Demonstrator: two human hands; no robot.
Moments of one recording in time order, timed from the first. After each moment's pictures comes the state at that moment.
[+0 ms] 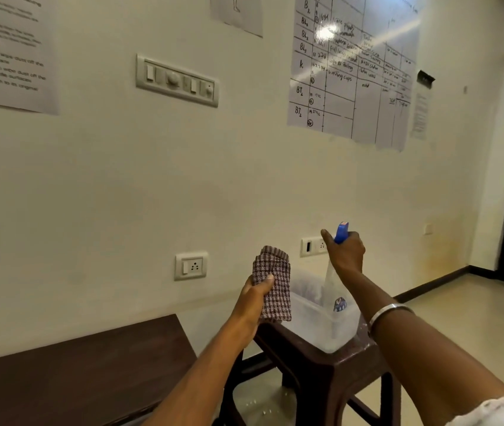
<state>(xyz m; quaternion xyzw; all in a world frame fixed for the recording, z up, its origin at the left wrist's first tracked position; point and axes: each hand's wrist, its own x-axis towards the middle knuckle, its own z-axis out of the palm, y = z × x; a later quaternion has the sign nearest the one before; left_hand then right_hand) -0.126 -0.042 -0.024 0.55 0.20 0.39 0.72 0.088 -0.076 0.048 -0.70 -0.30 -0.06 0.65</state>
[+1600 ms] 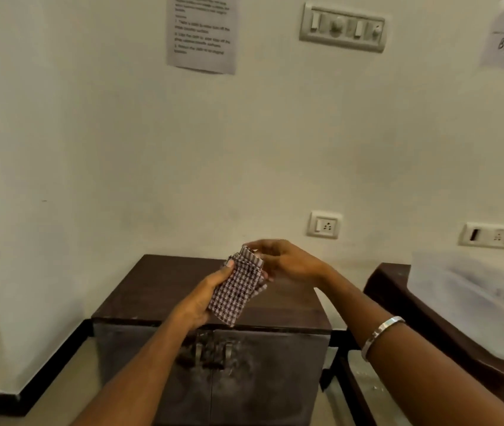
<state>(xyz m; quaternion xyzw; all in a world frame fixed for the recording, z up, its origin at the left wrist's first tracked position) -0.435 -0.022 -0.107 0.46 0.34 0.47 0.67 -0.237 0.005 -0.032 -0.38 -0.80 0.38 0.26</state>
